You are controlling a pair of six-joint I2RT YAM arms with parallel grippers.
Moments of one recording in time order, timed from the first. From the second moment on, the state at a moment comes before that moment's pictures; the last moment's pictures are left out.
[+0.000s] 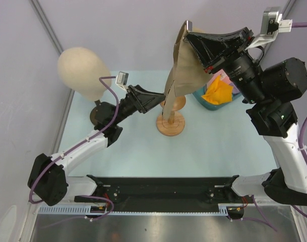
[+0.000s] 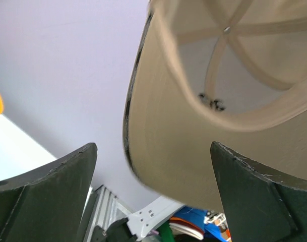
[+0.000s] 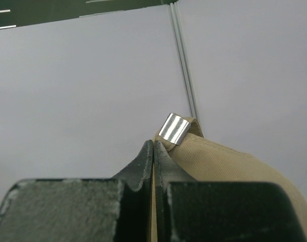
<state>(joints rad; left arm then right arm) -0.60 1.25 0.85 0.91 0.50 -1.22 0.78 1.29 2.05 -0.17 -0.07 0.33</state>
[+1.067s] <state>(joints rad) -0.69 1.37 0.87 1.11 0.52 -1.34 0.56 1.16 1.70 -0.11 -0.17 0.48</state>
